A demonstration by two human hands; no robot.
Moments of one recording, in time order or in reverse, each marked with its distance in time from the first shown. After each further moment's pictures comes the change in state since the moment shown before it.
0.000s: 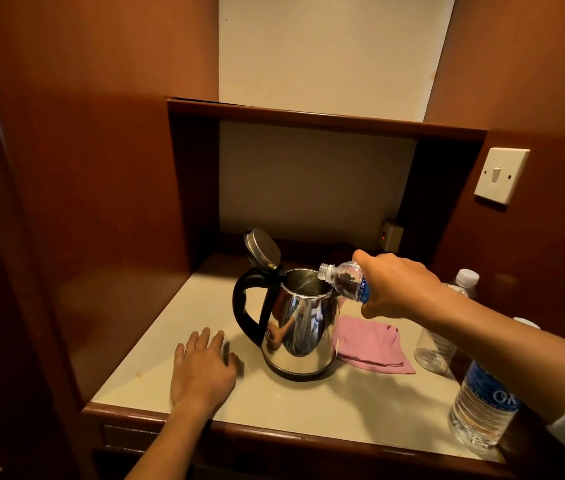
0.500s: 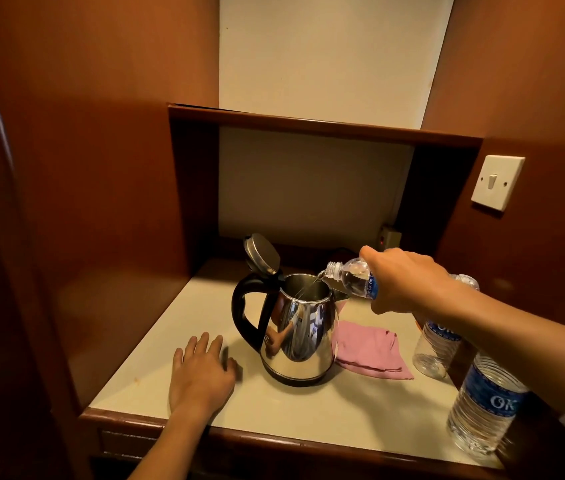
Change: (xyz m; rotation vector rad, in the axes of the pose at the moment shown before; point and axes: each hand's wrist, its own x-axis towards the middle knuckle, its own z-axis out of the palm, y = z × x) left_hand -0.002 0.001 -0.002 -0.020 0.005 -0.010; right_hand -0.002 0.007 -0.019 -0.100 0.011 0.021
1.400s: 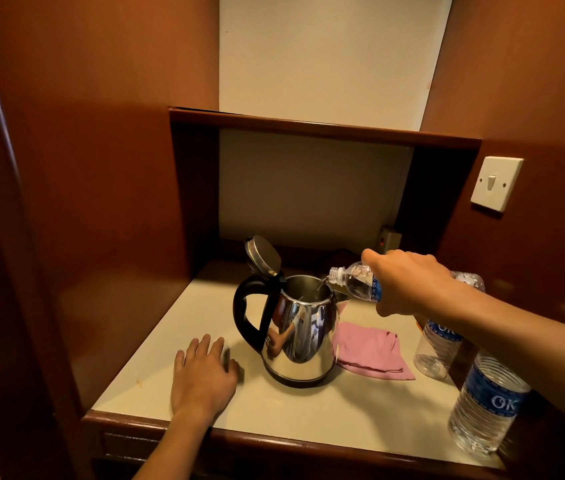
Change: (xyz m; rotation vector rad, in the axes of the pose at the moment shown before) left_hand 0.000 0.000 0.000 0.005 -0.001 0.003; right_hand -0.005 0.000 -0.006 -0.065 -0.027 -0.027
